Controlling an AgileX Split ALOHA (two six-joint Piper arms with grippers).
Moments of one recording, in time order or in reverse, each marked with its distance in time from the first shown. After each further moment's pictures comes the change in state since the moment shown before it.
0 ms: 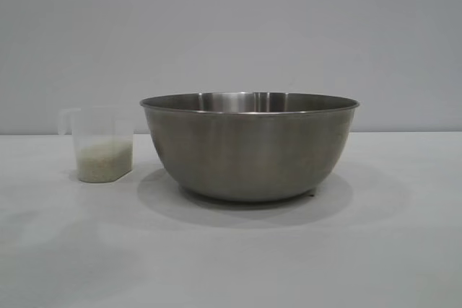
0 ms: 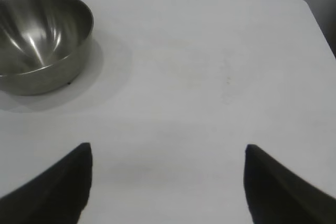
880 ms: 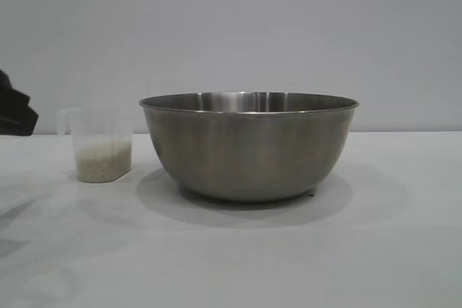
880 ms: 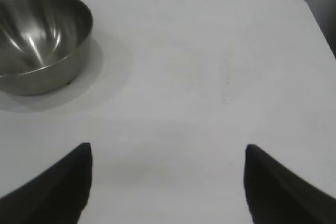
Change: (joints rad) left arm -0.001 0.540 -0.126 0.070 -0.420 -0.145; right arm 0.000 0.000 0.000 0.000 0.000 0.000
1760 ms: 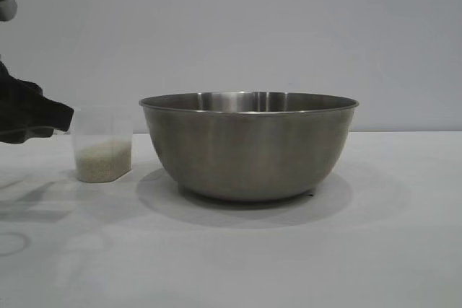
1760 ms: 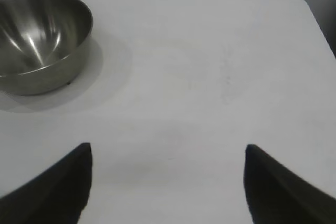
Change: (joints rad) left arm 0.000 0.158 -0.180 -0.139 0.000 0.046; right arm 0.000 0.000 0.000 0.000 0.000 0.000
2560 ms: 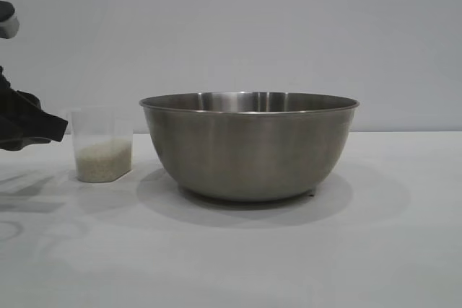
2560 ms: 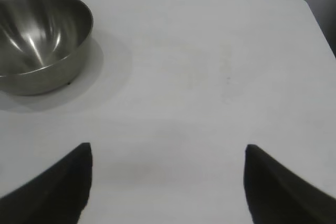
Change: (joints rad) left arm 0.149 0.051 -0.042 0.253 0.000 0.004; right arm 0.000 0.000 0.000 0.000 0.000 0.002
